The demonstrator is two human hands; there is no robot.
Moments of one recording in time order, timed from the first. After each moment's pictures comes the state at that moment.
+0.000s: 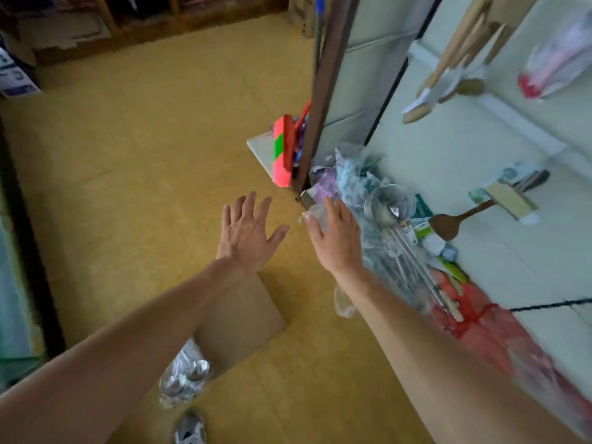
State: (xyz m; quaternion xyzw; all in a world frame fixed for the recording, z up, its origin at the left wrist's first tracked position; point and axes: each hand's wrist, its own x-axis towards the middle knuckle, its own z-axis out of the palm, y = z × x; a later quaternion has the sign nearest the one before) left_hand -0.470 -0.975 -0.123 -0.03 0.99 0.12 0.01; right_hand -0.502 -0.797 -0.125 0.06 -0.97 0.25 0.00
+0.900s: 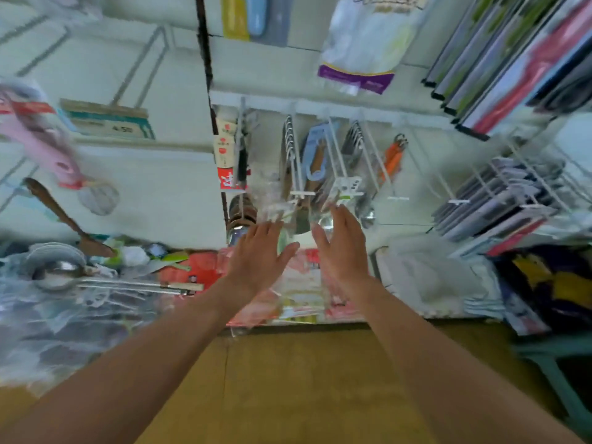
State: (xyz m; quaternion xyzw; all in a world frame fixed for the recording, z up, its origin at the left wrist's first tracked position) left_hand -0.277 -0.226 -0.025 0.50 0.84 0.18 0.08; right_hand -0.156 -0.098 -0.019 -0.41 -0.87 0.20 0.18
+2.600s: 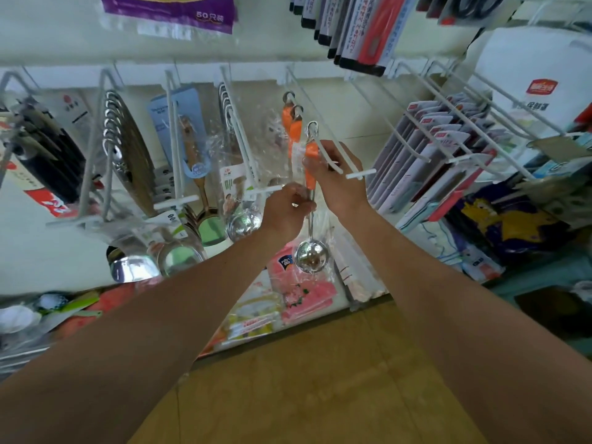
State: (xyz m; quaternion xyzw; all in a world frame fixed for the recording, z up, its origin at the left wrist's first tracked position) left_hand -0.173 0.052 -0.081 0.36 0.66 0.55 0.38; right_hand -0.081 0.098 -0.007 -0.44 -0.66 0.49 0.35
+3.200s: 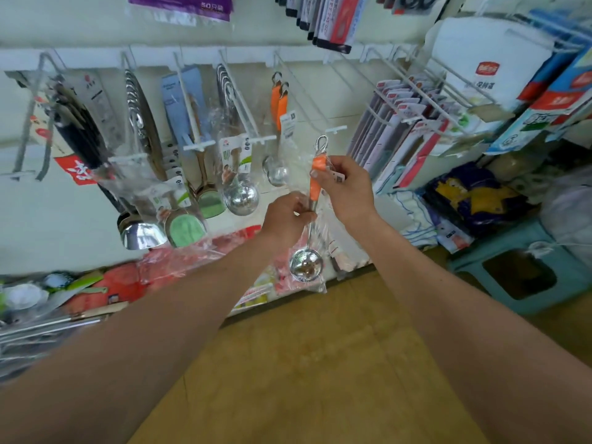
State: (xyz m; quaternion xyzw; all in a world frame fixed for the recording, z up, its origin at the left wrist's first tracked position) left_hand -0.119 -0.052 -0.060 0.44 0.67 0.47 0.37; right_hand -0.014 0.008 -0.005 -0.46 -0.64 0.45 0.41
